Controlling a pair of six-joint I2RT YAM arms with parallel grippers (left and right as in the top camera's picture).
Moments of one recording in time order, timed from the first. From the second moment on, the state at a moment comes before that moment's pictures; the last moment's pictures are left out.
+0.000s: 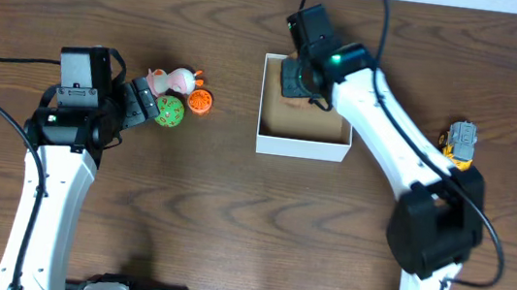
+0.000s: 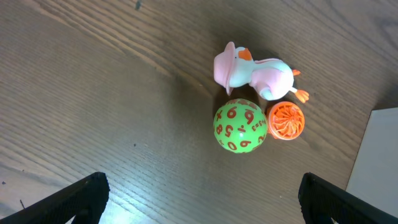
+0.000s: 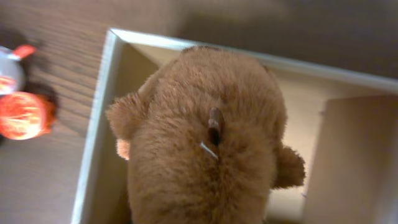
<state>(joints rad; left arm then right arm) 0.07 1.28 1.09 -0.78 -0.06 -0.38 0.51 2.06 1.78 -0.83 0.07 0.37</state>
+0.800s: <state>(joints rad) 0.07 1.28 1.09 -0.78 -0.06 -0.38 0.53 2.15 1.78 -0.77 -0.01 0.35</state>
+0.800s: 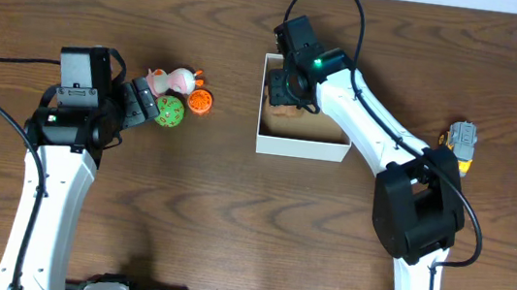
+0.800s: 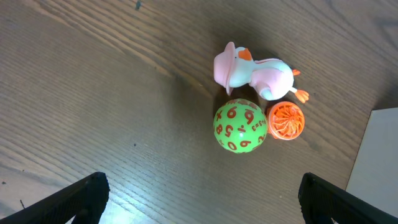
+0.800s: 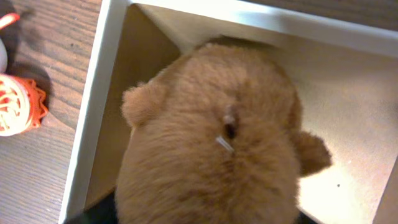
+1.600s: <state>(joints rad) 0.07 1.28 1.09 -0.78 -0.06 -0.38 0.30 1.68 1.78 -1.08 0.09 0.30</state>
